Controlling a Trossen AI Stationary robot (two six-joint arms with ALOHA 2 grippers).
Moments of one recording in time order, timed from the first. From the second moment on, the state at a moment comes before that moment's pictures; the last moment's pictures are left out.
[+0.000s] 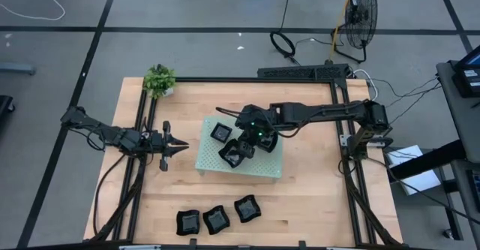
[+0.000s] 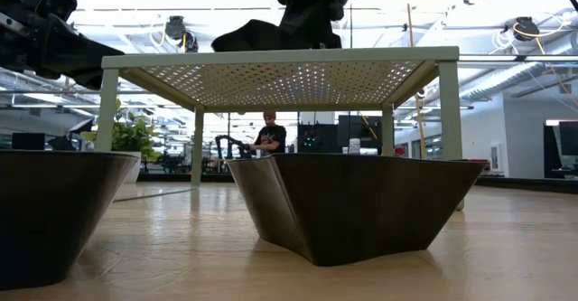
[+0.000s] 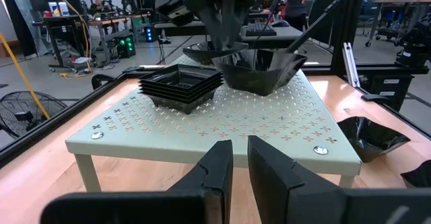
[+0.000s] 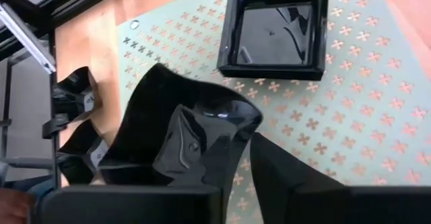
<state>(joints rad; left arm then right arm) -0.39 0.15 0.02 0.07 -0.42 -0.01 -0.02 1.76 1.54 -0.62 -0.13 0.43</state>
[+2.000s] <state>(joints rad) -0.39 0.15 0.02 0.07 -0.42 -0.01 -0.04 0.03 0.09 -0.04 0.16 -0.10</state>
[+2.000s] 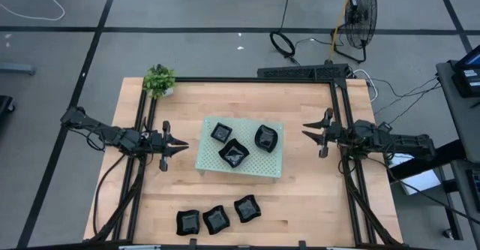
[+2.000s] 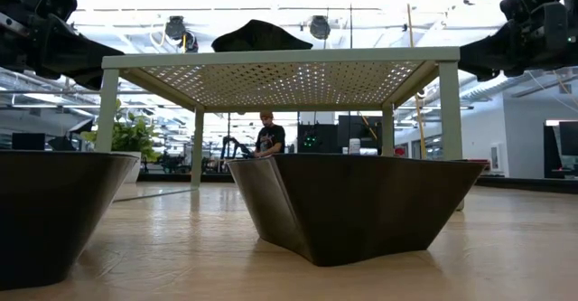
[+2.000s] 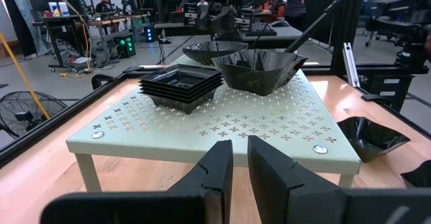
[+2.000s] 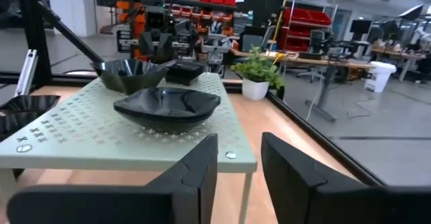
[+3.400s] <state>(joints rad) -0.39 0.15 0.02 0.39 -0.40 -0.14 -0.04 0.01 0.09 -0.10 0.26 -0.07</state>
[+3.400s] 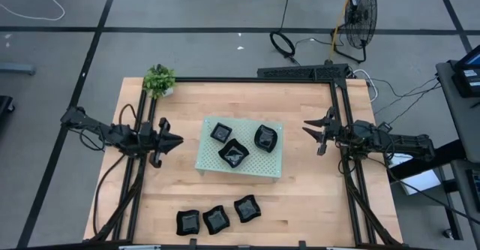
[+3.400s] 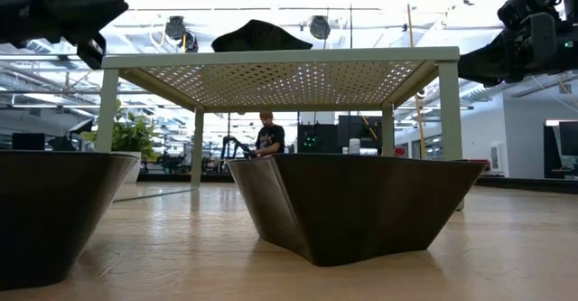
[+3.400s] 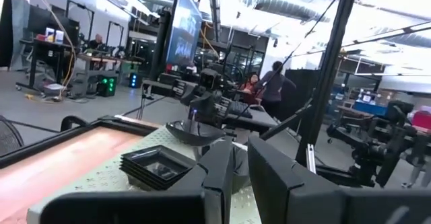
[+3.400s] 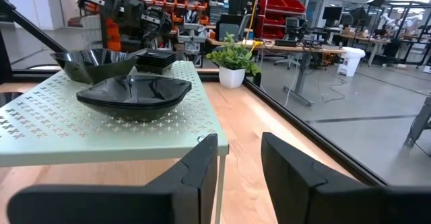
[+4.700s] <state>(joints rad) -0.89 1.67 1.25 -0.81 0.13 -1.98 -0.04 0.01 0.09 -0.10 0.26 -0.07</state>
